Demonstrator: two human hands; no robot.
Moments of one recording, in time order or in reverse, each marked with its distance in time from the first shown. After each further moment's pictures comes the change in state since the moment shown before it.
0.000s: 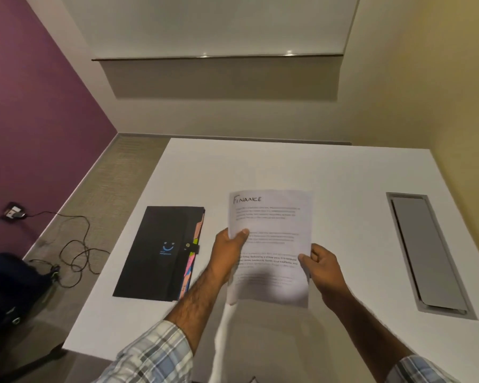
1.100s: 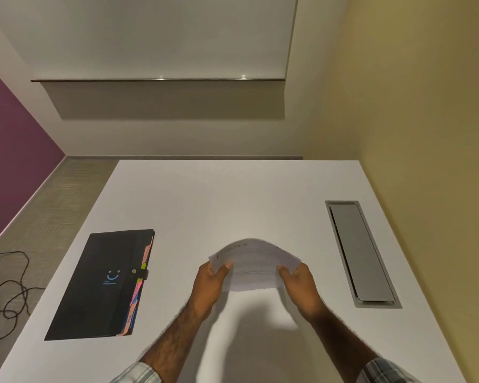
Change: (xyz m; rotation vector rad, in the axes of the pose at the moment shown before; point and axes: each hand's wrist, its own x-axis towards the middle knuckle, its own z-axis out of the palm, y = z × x) left_hand -0.027 -0.036 0.082 0.141 -0.099 0.103; right_hand -0.003 0.014 -0.079 -0.011 0.140 -0.062
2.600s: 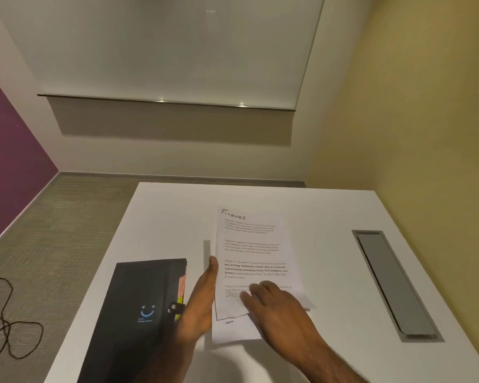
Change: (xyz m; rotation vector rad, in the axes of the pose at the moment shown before) left_hand 0.043 0.060 -0.163 -0.539 -0.371 -0.285; right_hand -0.046 -0.085 0.176 -1.299 -0.109 -0.997
